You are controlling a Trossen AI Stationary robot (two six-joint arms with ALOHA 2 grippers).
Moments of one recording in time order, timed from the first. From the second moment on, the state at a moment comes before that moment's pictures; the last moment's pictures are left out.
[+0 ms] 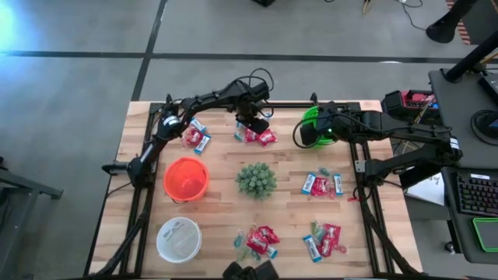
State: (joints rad) left arm 0.52 2.37 2.16 -1.22 0.17 -0.33; right arm -0.17 1.15 1.22 -0.99 0.48 0.80
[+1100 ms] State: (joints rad) left arm 0.51 2.37 2.12 -1.17 0.09 -0.45; right arm -0.17 1.15 1.22 -0.99 0.44 0.74
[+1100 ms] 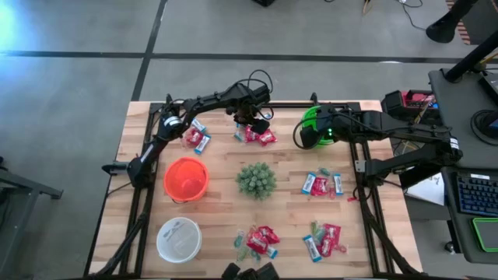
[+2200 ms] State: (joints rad) left arm 0.50 2.37 1.97 -1.05 0.09 -0.45; right arm -0.17 1.15 1.22 -0.99 0.41 0.74
